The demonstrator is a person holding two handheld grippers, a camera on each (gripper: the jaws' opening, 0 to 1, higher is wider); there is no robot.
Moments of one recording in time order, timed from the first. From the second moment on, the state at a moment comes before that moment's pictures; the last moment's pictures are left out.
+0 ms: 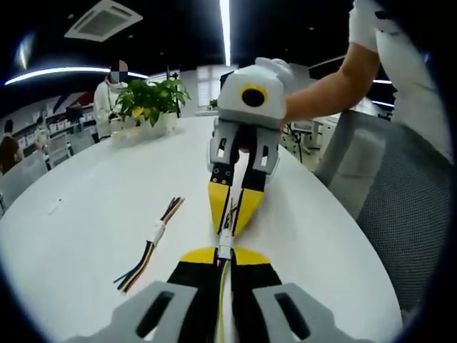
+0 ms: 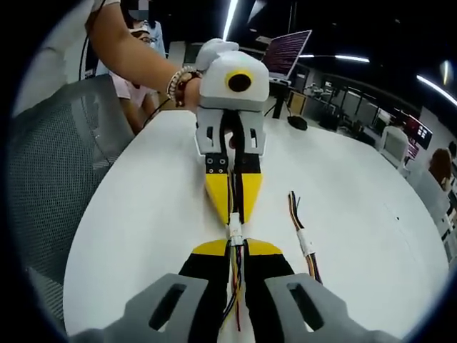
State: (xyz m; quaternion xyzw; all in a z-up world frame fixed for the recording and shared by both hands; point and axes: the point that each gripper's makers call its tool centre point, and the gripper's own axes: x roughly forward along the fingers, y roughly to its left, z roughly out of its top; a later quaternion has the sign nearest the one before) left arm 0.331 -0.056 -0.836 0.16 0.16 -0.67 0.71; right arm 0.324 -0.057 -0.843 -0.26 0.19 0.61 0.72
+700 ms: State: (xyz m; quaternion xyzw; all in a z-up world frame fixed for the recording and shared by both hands) left arm 0.331 -0.055 -0.831 0.16 0.15 -0.67 0.71; right arm 0.324 -0.055 -0.838 -0.26 0.18 0.61 0.73
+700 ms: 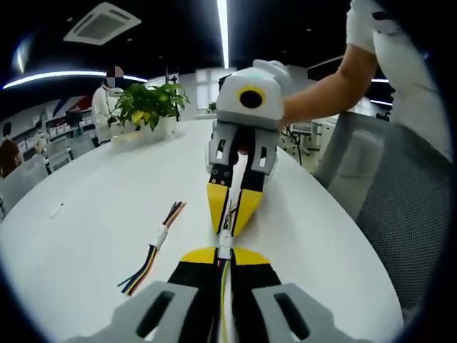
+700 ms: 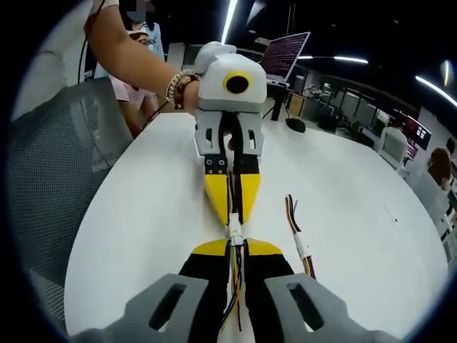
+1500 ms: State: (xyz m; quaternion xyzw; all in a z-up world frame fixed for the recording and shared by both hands) left arm 0.332 -0.057 -0.831 0.17 0.14 -0.67 0.71; right arm 0.324 -0.054 -0.837 -0.25 0.19 0.61 0.73
